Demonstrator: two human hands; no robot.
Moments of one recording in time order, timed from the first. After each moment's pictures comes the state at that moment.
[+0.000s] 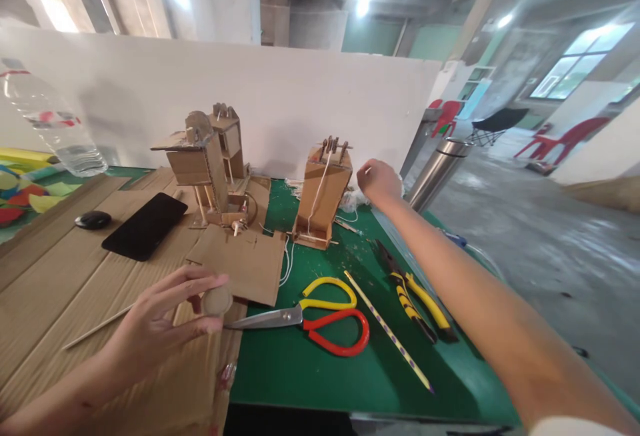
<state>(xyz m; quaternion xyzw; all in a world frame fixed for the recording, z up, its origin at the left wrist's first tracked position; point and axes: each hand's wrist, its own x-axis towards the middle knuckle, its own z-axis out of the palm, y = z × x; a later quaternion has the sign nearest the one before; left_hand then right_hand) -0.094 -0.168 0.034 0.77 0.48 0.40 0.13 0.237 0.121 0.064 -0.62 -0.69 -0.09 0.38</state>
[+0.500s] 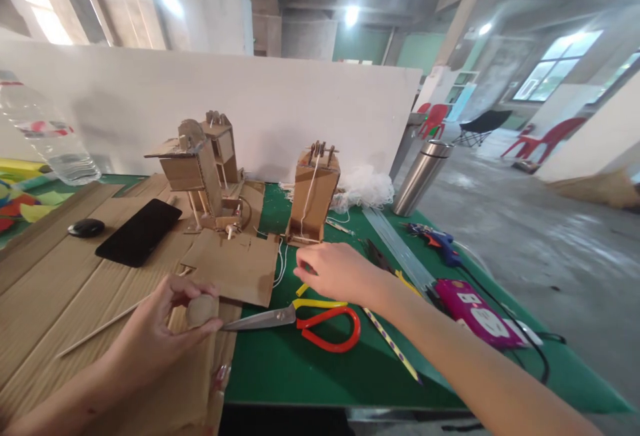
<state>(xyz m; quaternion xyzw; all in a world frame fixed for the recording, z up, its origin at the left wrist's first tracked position) -0.086 -0.173 0.020 0.69 0.59 0.39 0.17 0.178 -0.060 0.060 -0.37 -0.93 0.06 0.07</state>
